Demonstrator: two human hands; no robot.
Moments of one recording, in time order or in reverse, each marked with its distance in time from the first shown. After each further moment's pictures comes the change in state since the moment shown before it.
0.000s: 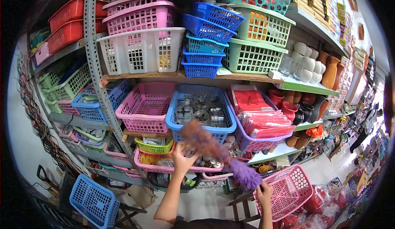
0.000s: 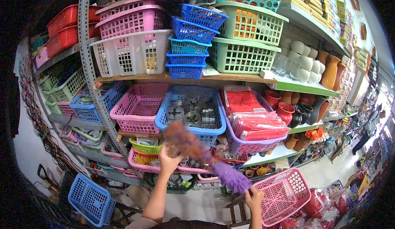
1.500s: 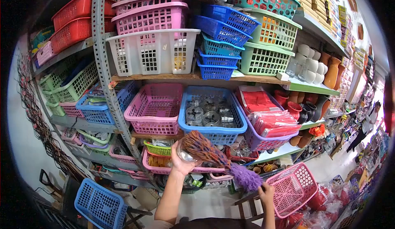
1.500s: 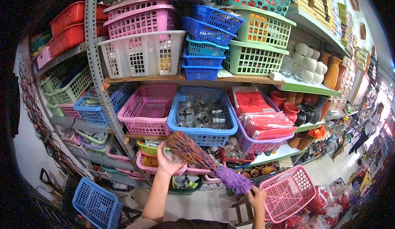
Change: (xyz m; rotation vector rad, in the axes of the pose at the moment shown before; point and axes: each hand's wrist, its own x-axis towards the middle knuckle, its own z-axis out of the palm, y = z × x) left_hand 0.028 0.021 -0.063 -1.183 -0.185 -1.042; right_hand -0.012 -0.028 0.025 0.028 -0.141 0.061
